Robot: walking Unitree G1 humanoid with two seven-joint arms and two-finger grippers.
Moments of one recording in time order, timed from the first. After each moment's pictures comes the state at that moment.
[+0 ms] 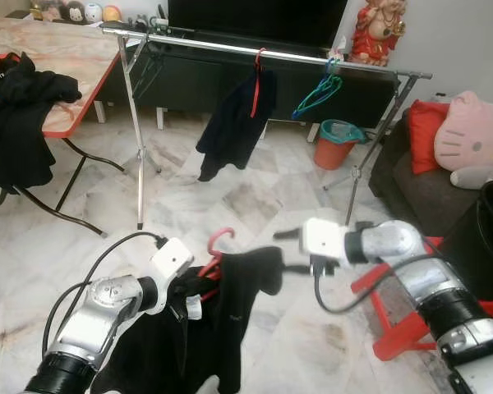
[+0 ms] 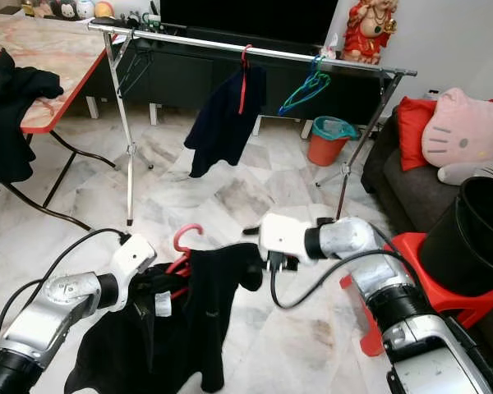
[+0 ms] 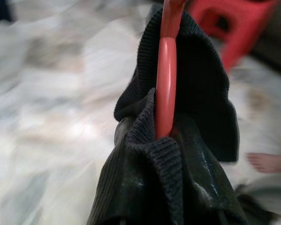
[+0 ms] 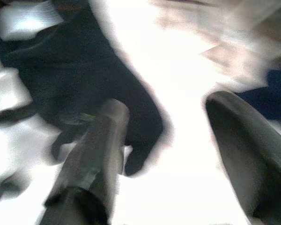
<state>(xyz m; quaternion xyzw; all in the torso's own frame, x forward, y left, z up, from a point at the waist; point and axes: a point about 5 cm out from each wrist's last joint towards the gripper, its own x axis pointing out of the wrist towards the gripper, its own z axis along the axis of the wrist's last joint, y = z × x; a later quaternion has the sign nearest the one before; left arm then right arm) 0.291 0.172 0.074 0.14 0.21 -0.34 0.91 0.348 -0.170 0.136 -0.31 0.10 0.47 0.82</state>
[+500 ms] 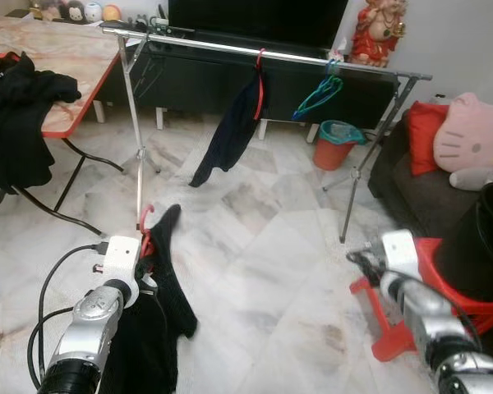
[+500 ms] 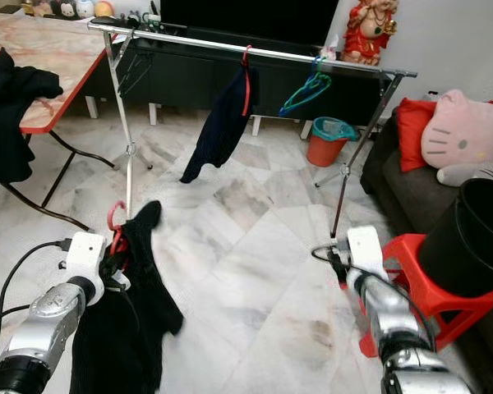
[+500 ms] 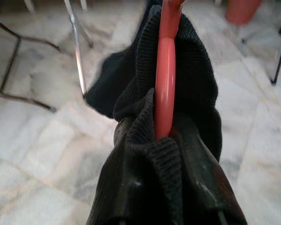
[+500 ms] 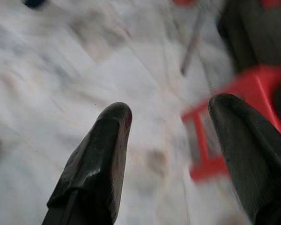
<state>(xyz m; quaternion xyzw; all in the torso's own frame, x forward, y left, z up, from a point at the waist) 0.297 0.221 0.065 0.07 0.14 -0.03 0.99 0.289 -0.259 0.011 -0.06 0.28 -0.05 0.96</state>
